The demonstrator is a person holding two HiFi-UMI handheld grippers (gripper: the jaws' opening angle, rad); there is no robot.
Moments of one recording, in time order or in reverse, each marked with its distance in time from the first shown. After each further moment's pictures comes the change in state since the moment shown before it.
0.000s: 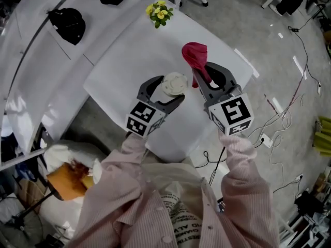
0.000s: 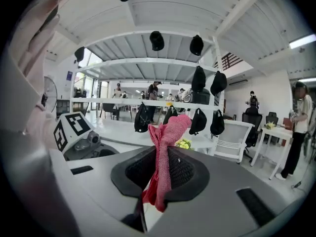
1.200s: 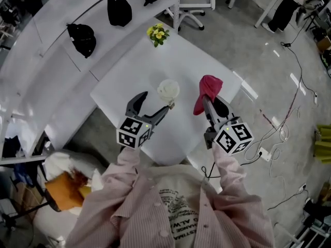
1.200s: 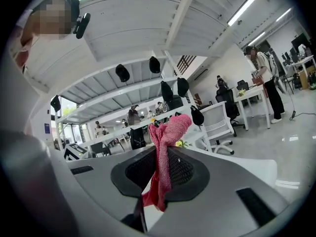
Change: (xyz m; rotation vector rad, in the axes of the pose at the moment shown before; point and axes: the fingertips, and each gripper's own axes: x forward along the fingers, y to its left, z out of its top) left arm -0.073 -0.018 0.016 0.004 -0.085 0.175; right arm -0.117 0.002 -0.023 0.506 -0.182 -0.124
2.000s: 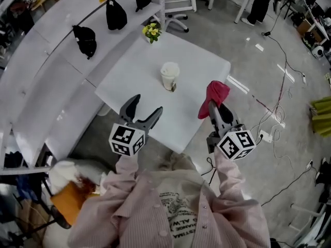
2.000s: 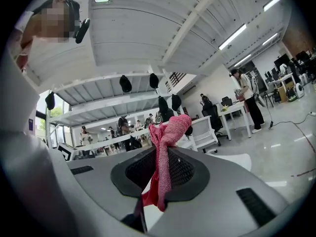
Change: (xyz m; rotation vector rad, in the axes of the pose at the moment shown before) left arm -0.142 -0.044 0.006 0.049 -0.165 -0.058; right arm -0.131 0.097 -0.013 -0.021 -0.153 -0.181
